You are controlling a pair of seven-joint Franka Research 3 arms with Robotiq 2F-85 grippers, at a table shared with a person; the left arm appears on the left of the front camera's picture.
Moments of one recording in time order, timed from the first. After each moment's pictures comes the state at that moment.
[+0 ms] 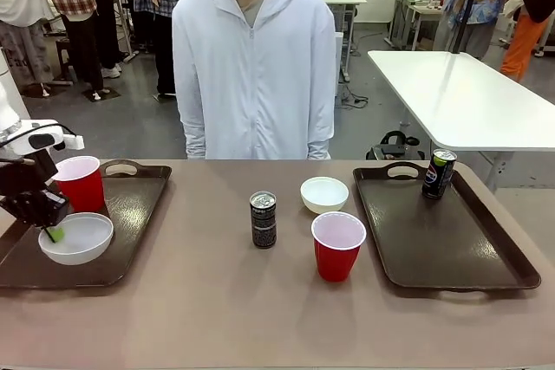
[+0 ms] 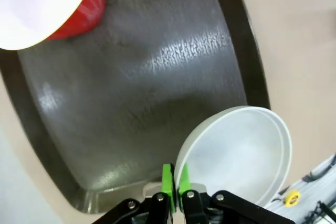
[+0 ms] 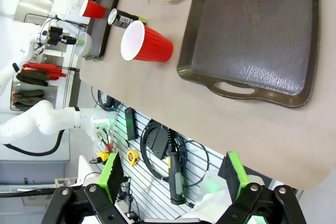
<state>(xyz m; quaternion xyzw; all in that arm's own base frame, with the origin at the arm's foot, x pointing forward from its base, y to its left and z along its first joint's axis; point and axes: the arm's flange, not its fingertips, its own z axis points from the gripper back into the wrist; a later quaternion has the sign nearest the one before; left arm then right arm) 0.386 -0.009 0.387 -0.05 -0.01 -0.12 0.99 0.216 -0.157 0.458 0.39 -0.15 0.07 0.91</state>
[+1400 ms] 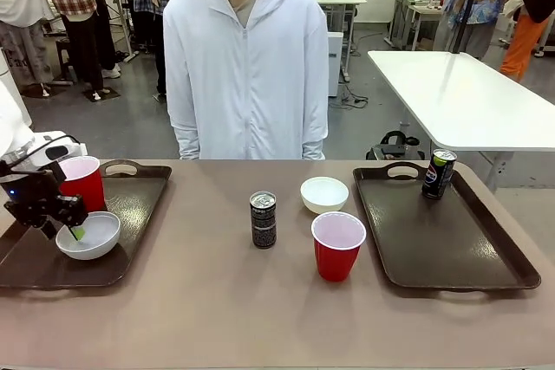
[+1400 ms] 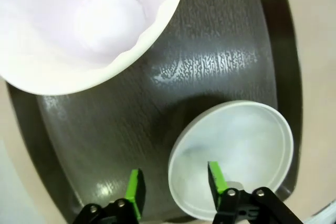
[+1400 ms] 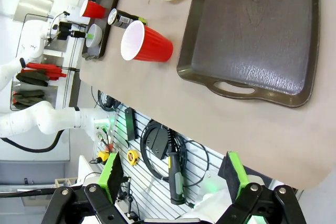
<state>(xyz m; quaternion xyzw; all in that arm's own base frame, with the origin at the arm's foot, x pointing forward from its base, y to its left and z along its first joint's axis) 0.416 0.002 0.348 -0.04 -0.04 -0.06 1.00 0.216 -0.157 0.458 0.39 -0.15 0.07 0.91</state>
